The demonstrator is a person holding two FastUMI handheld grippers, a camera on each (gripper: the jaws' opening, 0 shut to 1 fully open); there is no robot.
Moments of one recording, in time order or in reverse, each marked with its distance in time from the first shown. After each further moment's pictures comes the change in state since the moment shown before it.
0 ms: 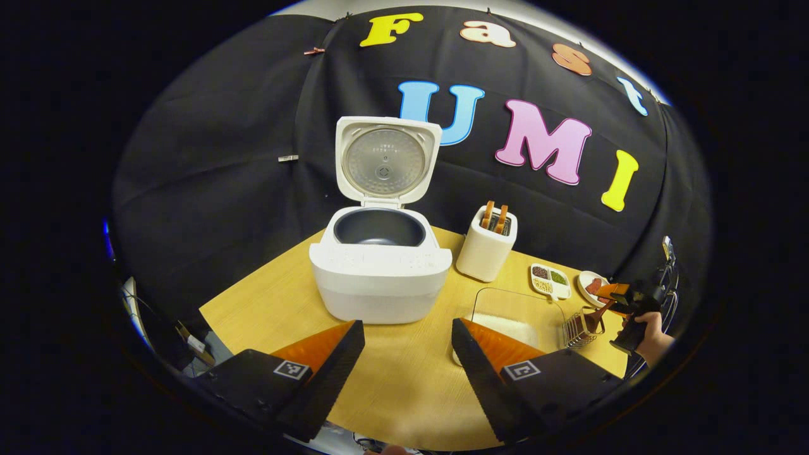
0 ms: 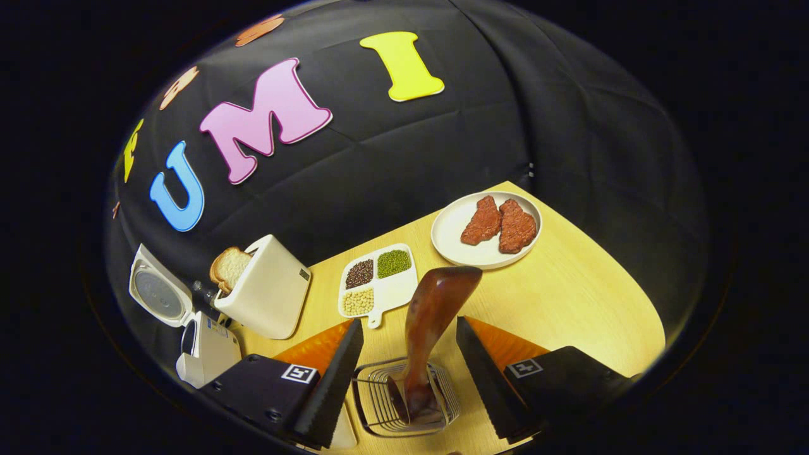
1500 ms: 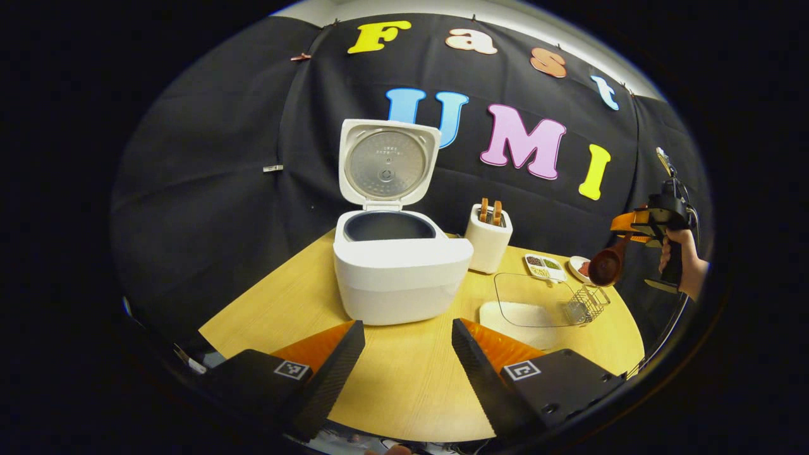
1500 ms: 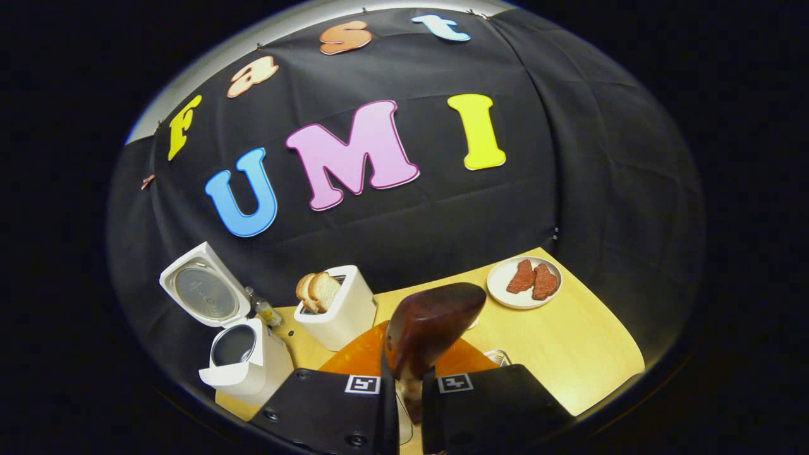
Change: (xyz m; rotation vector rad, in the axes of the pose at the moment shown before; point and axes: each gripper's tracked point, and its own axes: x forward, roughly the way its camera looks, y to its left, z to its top) left arm 0.000 0.078 -0.018 0.069 -0.070 -0.141; right arm -0.147 0.167 0.039 -0.208 -0.225 0.095
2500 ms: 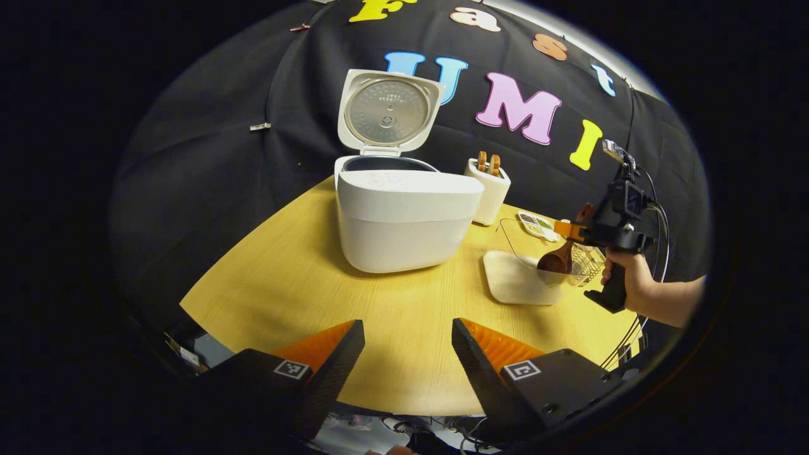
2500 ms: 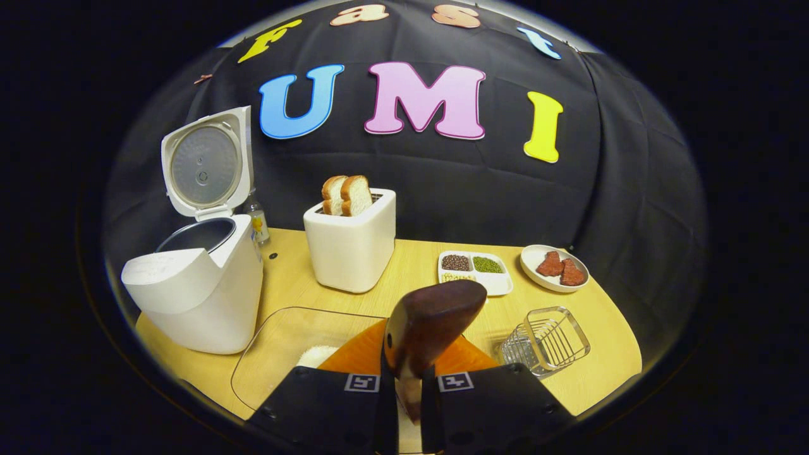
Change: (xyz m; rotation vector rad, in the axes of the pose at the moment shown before) left arm 0.005 0.023 -0.071 0.009 0.165 -0.095; right arm 0.040 0.051 -0.163 -0.308 0.049 -0.044
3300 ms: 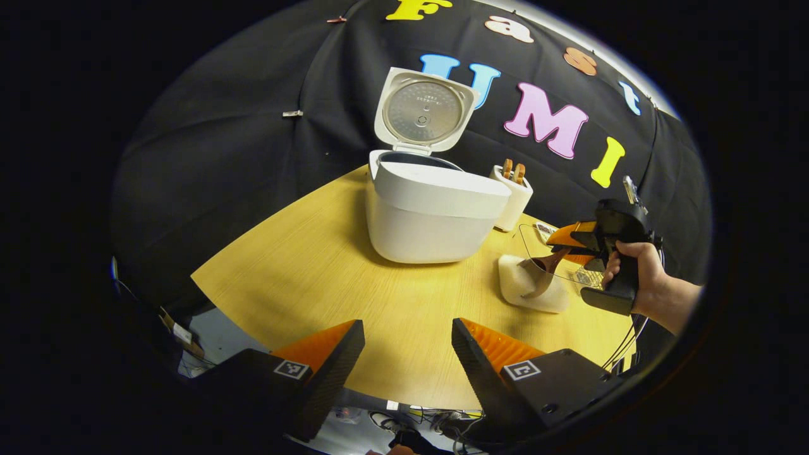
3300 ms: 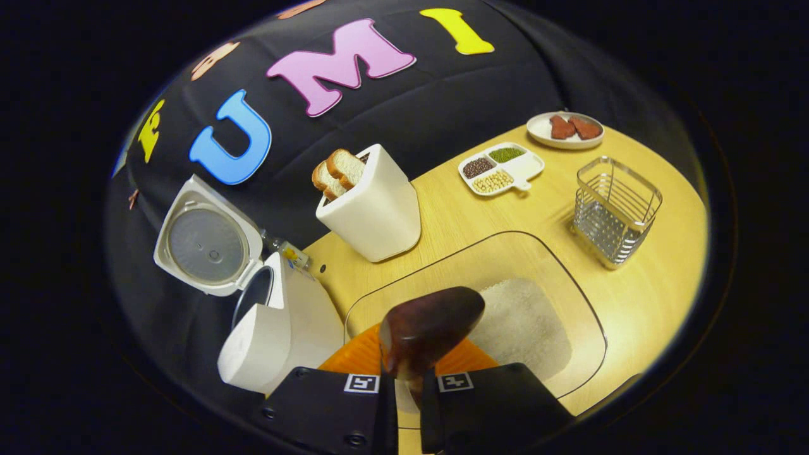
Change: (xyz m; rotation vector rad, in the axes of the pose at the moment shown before) left arm -0.020 0.021 -0.017 -0.123 -0.001 0.075; right arm -0.013 0.073 -0.028 0.666 0.321 0.150
